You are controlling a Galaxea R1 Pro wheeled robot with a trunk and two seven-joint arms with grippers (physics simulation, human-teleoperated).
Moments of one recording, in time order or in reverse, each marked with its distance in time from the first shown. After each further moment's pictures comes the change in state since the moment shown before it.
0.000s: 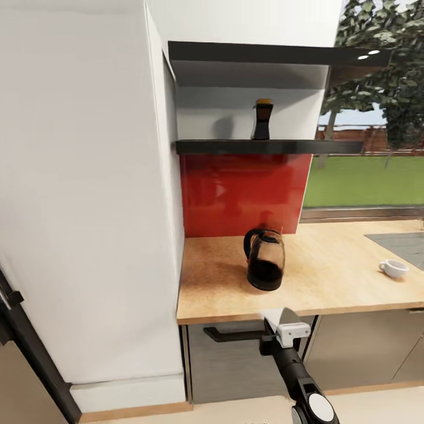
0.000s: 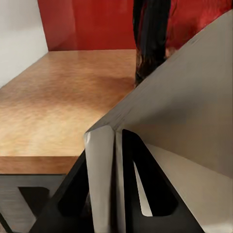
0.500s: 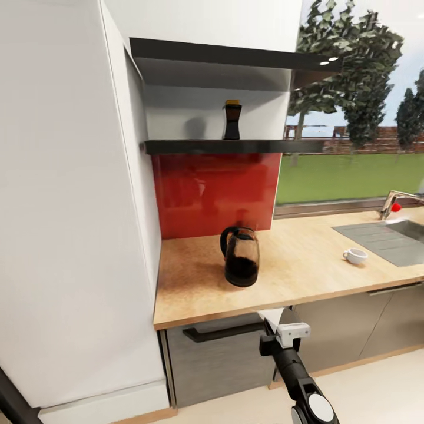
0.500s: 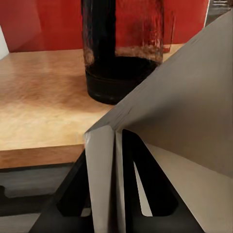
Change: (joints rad) left arm 0.000 -0.002 0.001 0.000 0.006 0.000 0.000; right arm 0.000 0.000 0.000 0.001 0.001 0.000 0.000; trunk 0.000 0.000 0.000
